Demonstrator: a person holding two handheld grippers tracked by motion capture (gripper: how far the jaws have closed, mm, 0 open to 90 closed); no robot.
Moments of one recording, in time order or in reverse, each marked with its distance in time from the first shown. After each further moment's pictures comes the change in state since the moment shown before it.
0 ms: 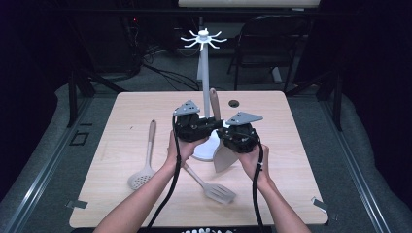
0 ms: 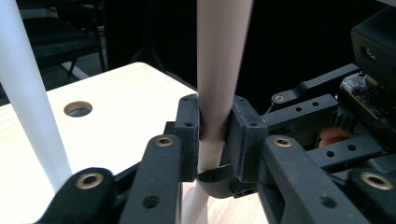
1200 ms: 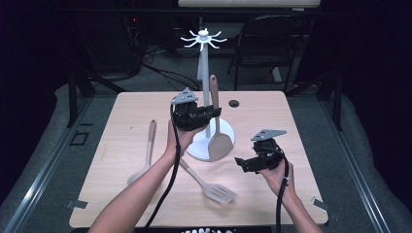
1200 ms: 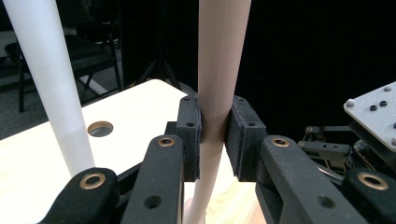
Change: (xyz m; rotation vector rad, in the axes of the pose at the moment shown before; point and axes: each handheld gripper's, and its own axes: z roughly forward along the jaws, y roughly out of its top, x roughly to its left) left arm 0.011 0.027 -0.002 -0.024 0.047 0.038; right arm -0.038 -0.071 -0.028 0.188 0.031 0.081
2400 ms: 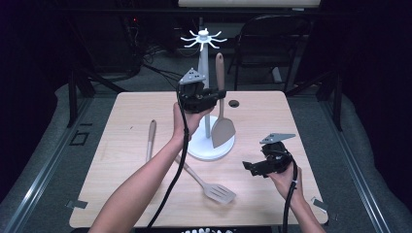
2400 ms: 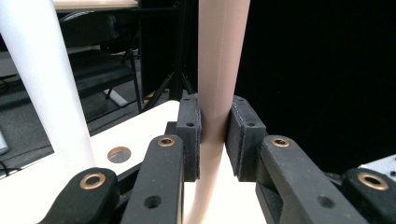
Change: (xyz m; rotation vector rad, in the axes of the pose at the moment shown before) left arm -0.005 0.051 0.009 -0.026 0.087 0.004; right arm -0.014 -0.017 -0.007 0.029 0.007 0.039
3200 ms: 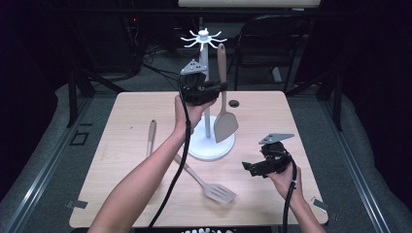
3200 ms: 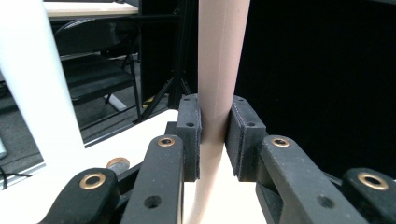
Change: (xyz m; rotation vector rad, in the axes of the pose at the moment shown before) left arm -0.001 0.020 0.001 -0.011 0.001 -0.009; right arm 0.001 0.000 0.002 0.002 0.000 -0.010
